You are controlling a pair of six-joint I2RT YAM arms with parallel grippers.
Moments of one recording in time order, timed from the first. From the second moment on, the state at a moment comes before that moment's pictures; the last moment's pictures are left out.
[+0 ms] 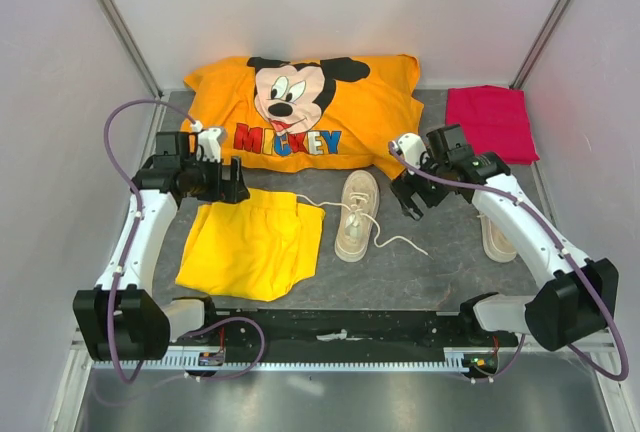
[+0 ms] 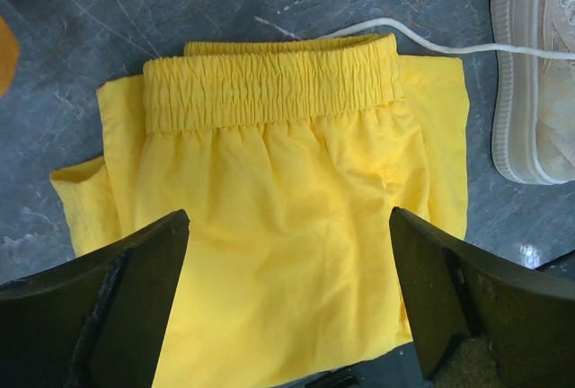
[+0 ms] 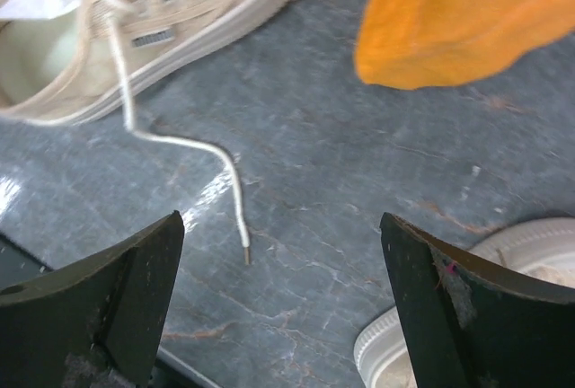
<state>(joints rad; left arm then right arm) 0.02 1.20 1.02 -0.75 0.39 0.09 0.35 1.30 1.14 -0.88 -0.20 -0.39</state>
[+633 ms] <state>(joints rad) -0.13 1.43 1.28 -0.56 0.80 0.66 0.32 1.36 1.21 -0.65 -0.17 -0.43</state>
